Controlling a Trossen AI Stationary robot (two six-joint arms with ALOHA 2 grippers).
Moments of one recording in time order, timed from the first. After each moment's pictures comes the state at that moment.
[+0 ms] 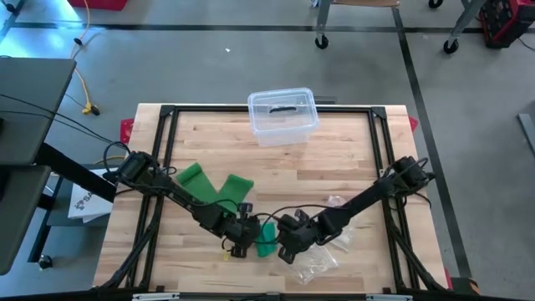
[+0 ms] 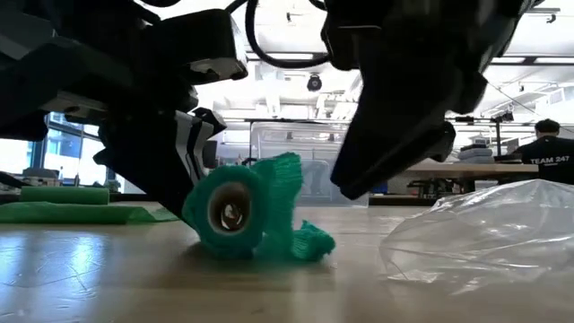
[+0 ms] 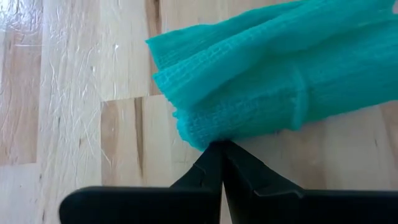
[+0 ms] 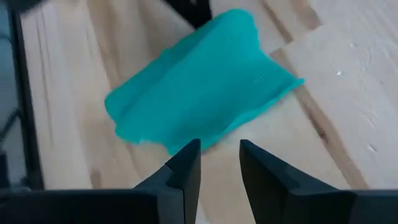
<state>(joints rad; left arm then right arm) -0.49 1.89 1.06 -0.24 -0.28 -0.29 0.50 1.95 1.20 -0.21 0.25 0.92</state>
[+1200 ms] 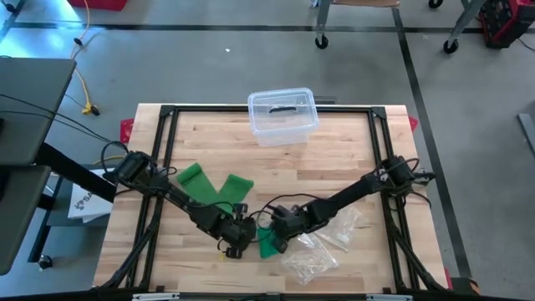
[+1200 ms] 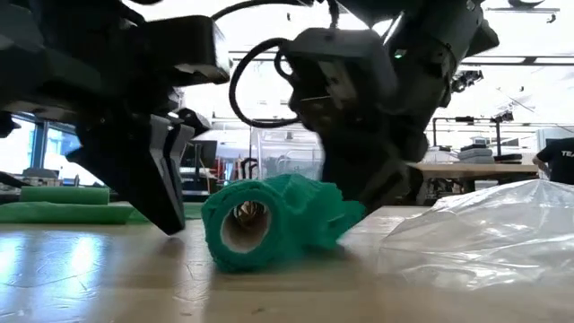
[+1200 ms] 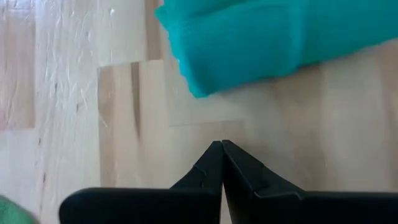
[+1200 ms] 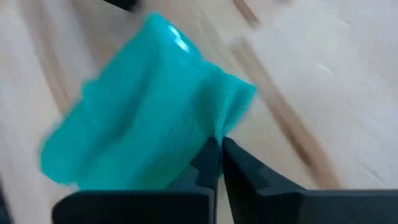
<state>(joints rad) -0.52 1.87 1.06 -0.34 -0.27 -0.33 0.39 2.05 1.20 -0.25 0.07 0.96</state>
